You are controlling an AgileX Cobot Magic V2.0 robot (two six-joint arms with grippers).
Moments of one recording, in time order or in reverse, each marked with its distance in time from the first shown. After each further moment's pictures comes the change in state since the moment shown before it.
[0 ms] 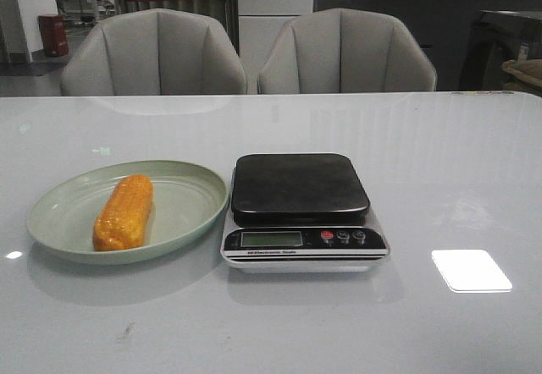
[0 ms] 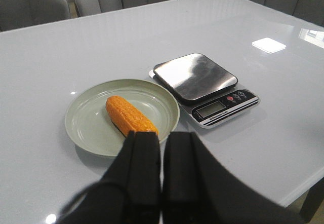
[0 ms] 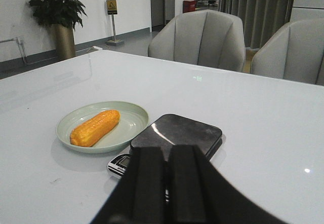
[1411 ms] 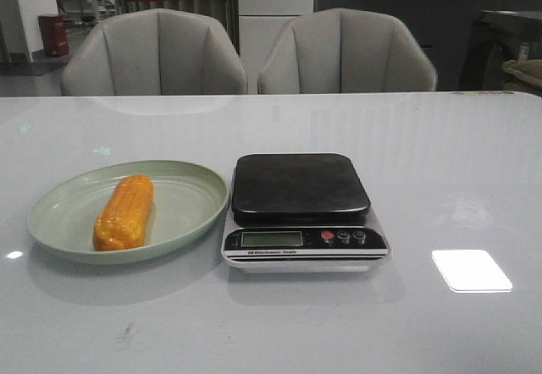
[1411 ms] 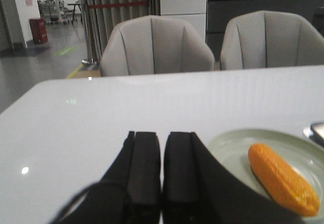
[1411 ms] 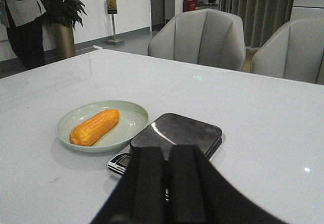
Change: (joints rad) left arm 0.503 -0.134 0.399 0.045 -0.560 0.000; right arm 0.000 0.000 0.000 0.000 0.004 -0.002
